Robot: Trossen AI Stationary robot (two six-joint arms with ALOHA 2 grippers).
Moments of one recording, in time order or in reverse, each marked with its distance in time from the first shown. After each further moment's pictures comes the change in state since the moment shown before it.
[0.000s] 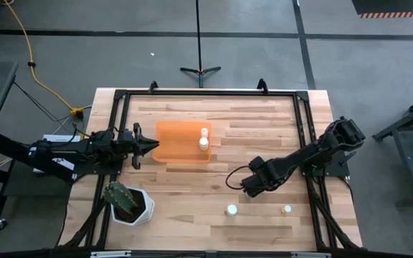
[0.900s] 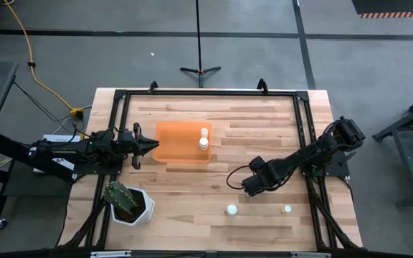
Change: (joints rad) left arm 0.000 0.000 0.000 0.000 0.001 0.000; right arm 0.000 0.000 -0.061 0.087 0.057 0.014
